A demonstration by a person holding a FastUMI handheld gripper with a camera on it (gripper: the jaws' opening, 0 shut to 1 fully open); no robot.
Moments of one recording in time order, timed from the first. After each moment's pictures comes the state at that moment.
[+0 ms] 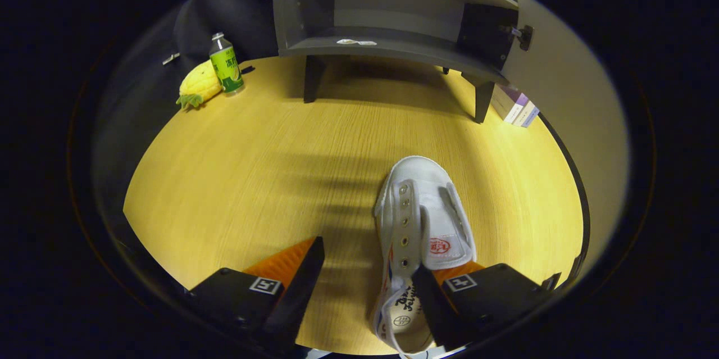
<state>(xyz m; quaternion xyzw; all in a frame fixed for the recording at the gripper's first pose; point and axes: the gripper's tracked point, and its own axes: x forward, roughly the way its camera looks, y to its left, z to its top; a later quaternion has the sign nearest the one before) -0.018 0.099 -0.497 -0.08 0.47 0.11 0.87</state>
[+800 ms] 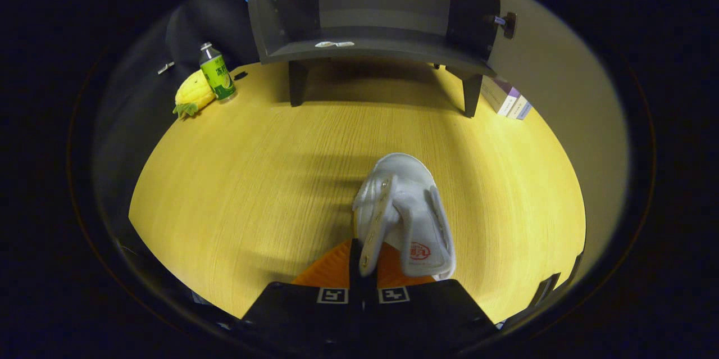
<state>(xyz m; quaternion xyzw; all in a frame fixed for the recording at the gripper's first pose) -0.010 0.081 -0.469 -0.04 0.46 0.10 0.88</state>
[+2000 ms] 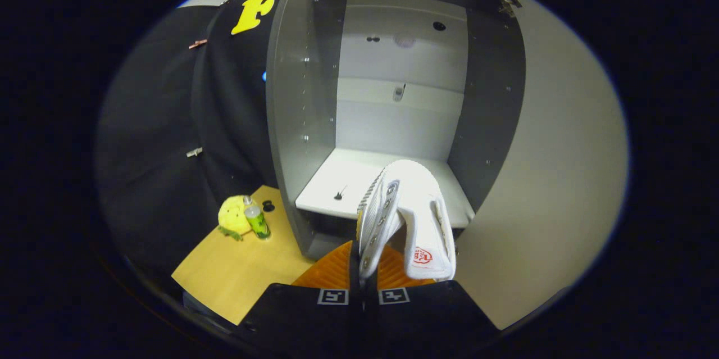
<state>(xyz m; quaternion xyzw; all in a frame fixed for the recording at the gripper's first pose) 0.154 0.128 -0.078 -0.04 0.22 0.14 0.96</state>
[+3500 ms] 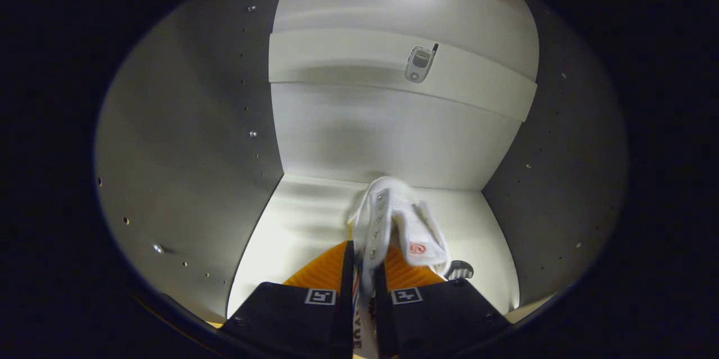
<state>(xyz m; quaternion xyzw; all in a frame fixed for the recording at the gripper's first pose) 0.398 0.177 -0.166 -0.06 0.31 0.08 0.95</state>
